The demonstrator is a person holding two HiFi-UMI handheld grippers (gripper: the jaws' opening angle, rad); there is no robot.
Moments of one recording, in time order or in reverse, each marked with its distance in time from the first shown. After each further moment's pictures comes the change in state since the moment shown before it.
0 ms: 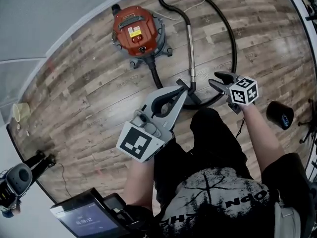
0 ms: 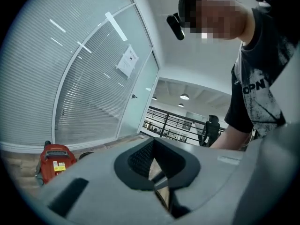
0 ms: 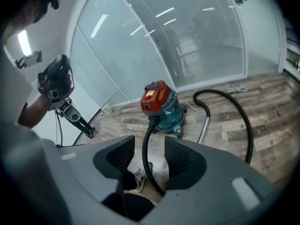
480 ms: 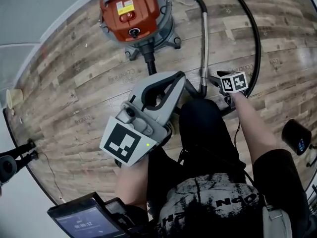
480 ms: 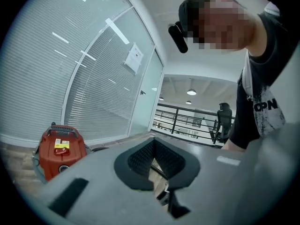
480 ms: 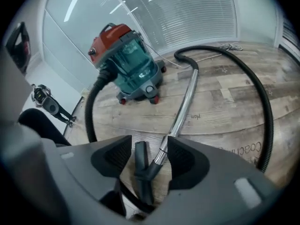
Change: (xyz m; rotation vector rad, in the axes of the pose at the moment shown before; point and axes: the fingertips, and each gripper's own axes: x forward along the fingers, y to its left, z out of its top) left arm 0.035 0.092 -0.175 0.073 -0.011 0.125; right arm 0.226 -0.191 -0.200 0.132 0.236 -0.115
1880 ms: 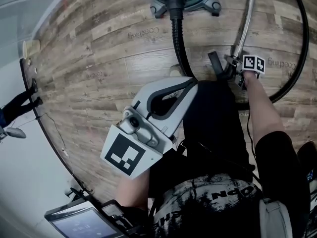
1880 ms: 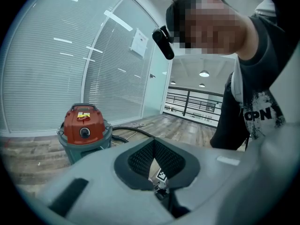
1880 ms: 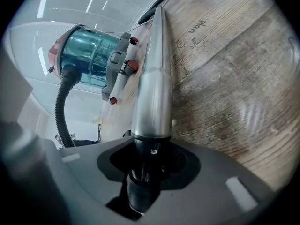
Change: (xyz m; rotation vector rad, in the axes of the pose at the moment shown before) left arm -0.055 -0.020 -0.122 0.025 0.211 0.207; right arm 0.185 -0.018 -0.077 0.452 0.019 0.325
